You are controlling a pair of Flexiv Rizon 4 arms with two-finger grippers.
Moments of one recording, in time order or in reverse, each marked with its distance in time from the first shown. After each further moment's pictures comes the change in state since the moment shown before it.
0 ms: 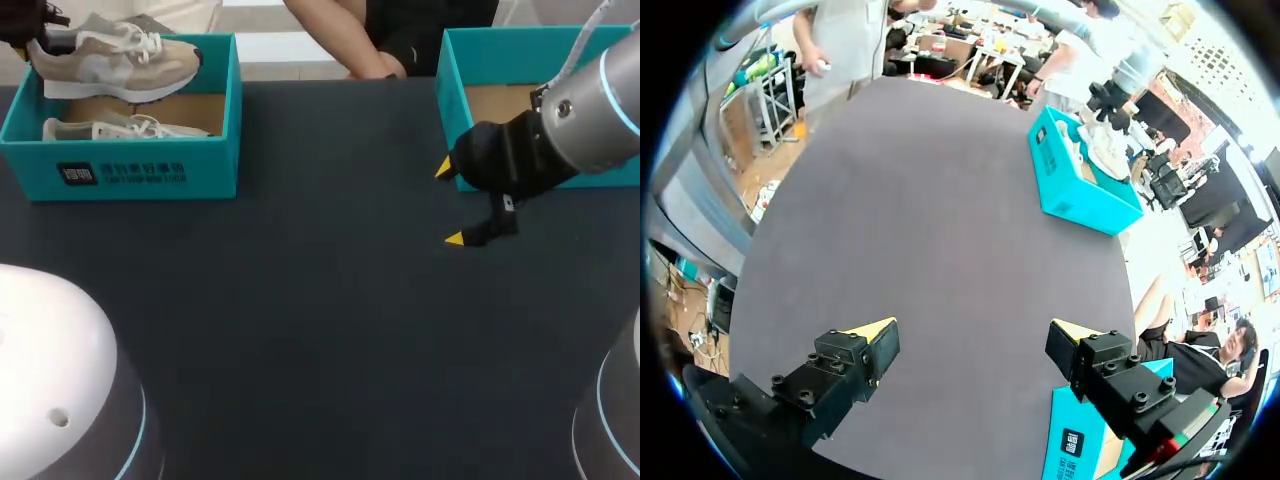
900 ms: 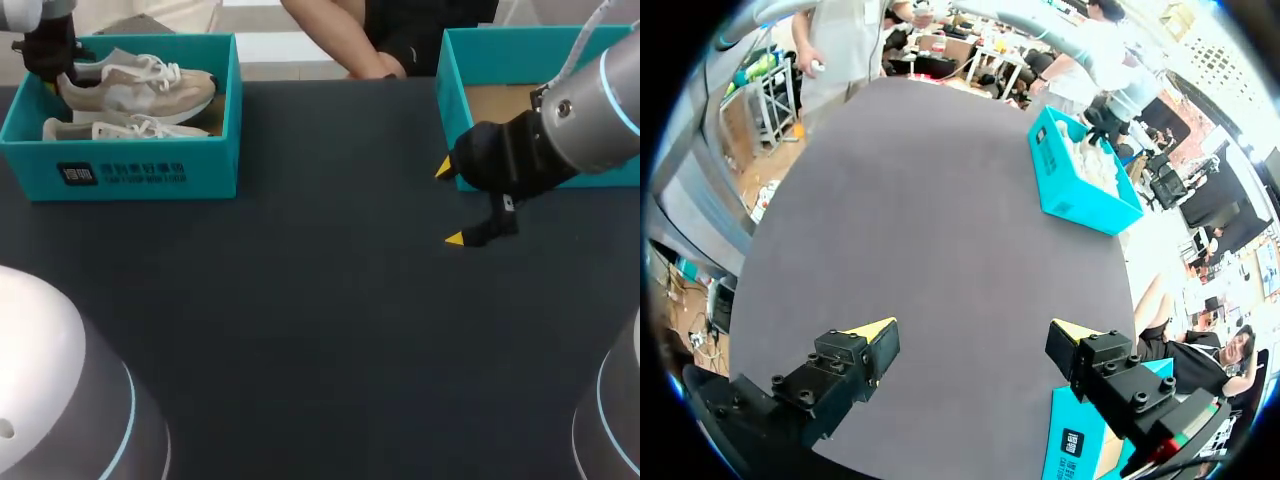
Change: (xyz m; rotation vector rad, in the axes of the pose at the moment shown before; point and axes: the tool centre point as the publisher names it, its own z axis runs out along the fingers) left arm -0.033 0.011 0.088 0.067 -0.029 0.003; right arm 0.000 0.000 0.000 0.000 0.000 0.000
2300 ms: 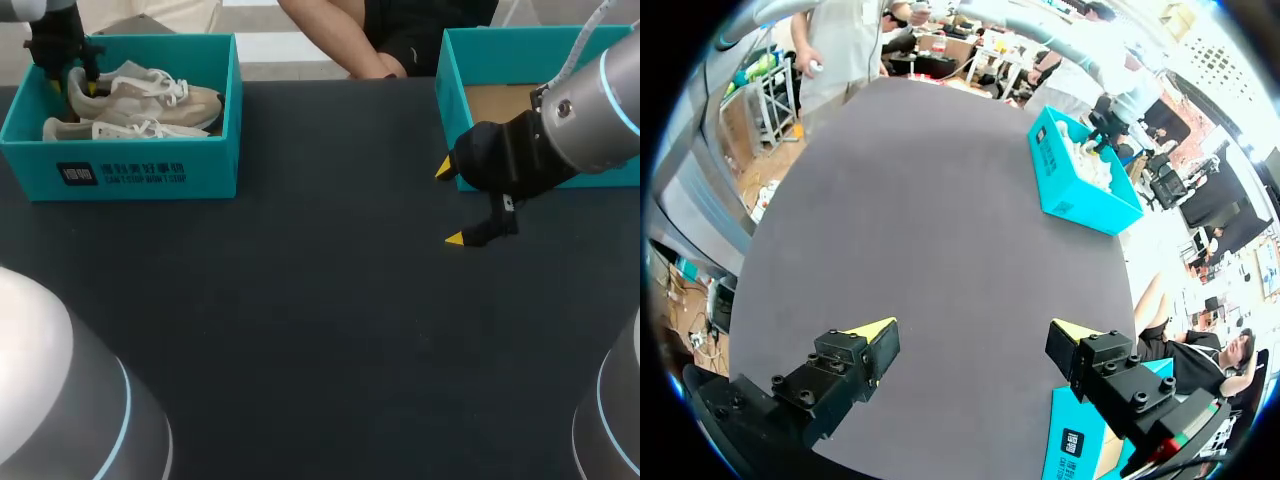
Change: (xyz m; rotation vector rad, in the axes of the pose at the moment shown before) left arm -0.027 0.013 -0.008 0.030 -0.134 0.033; right arm 0.000 0.000 0.000 0.000 0.000 0.000
